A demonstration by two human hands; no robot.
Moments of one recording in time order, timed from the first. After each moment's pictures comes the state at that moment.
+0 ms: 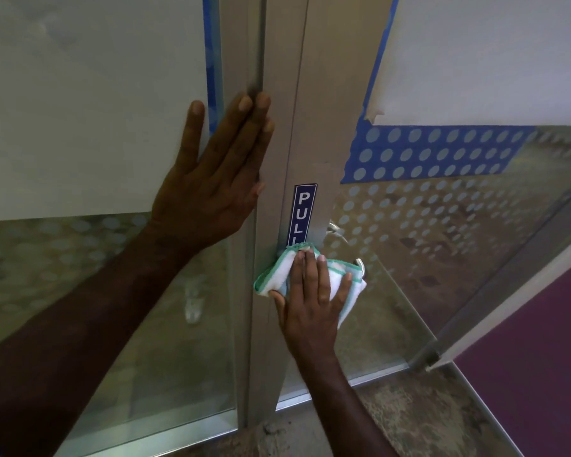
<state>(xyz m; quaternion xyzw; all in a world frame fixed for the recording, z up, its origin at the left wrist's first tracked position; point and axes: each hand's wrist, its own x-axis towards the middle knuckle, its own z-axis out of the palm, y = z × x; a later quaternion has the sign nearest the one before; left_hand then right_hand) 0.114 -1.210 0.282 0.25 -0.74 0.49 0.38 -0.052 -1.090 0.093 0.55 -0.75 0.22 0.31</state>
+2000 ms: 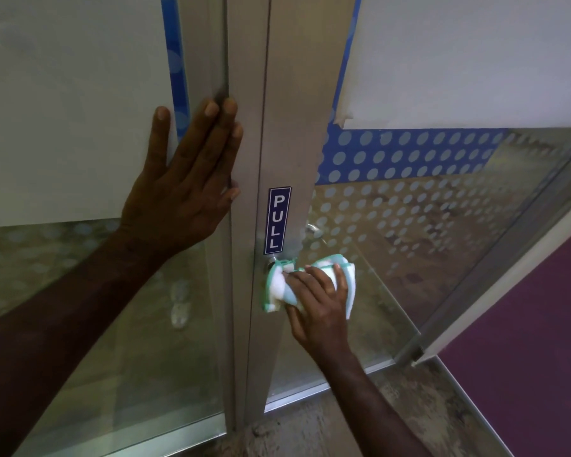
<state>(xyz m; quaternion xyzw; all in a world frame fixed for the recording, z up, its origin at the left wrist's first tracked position) 0.114 -1.216 0.279 0.26 -0.73 0.50 0.38 -0.110 -1.063 0.111 0.67 -0.61 0.36 0.22</state>
